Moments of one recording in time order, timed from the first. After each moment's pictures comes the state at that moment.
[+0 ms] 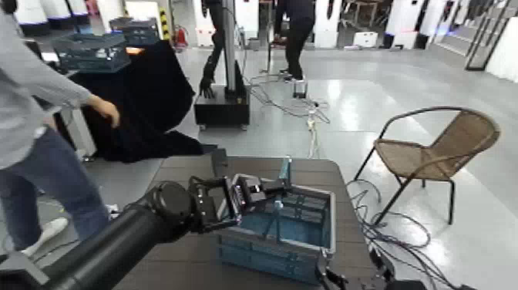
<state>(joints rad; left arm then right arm) -0.82 0.19 -0.75 -0.78 1.47 0.66 -0.54 0.38 -0.14 0.24 -1.85 -0.09 -0.16 -0.23</state>
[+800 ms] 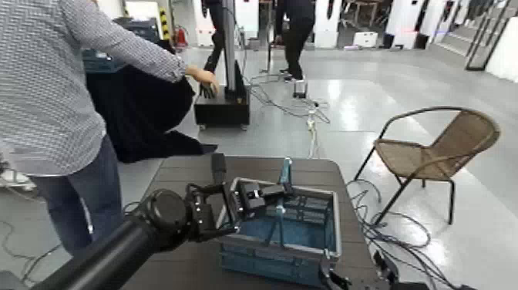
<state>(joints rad) -0.74 0.22 -0.69 -0.88 1.46 0.69 -0.58 0.39 -0.14 0.23 -1.86 -0.09 -0.16 -0.23</state>
